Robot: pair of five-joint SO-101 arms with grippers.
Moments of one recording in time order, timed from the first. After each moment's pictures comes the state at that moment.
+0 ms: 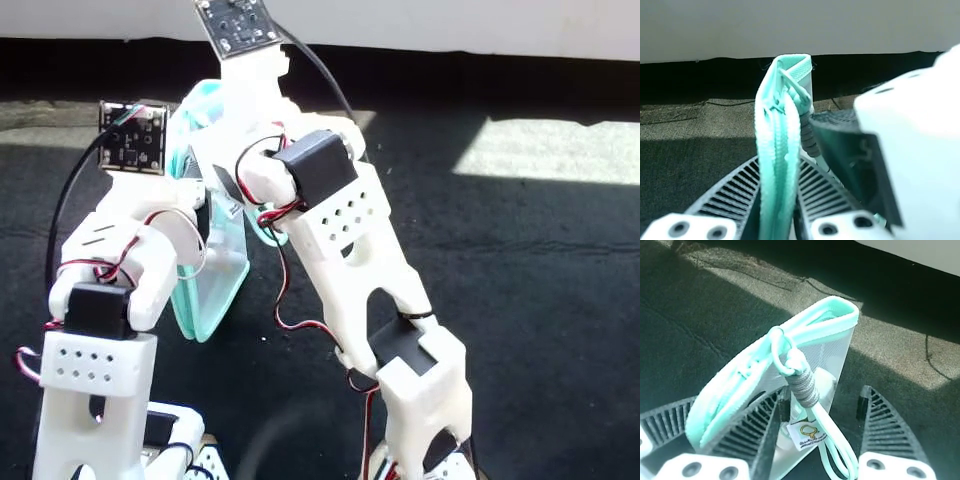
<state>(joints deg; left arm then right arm) 3.3 -51.4 35.9 52.7 1.5 -44.0 21.7 -64.5 90.1 -9.2</state>
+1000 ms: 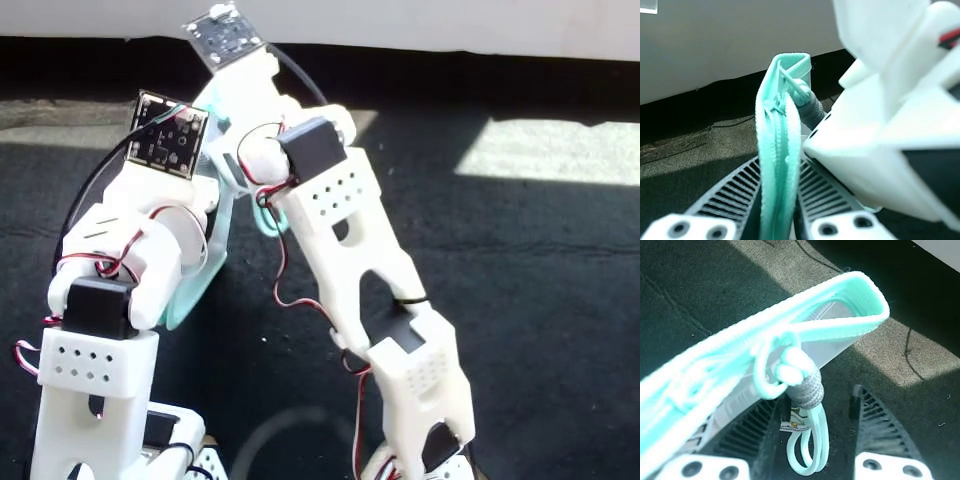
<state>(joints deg) 3.5 -51.1 30.9 55.3 -9.5 -41.1 27.6 -65.2 92.5 6.0</state>
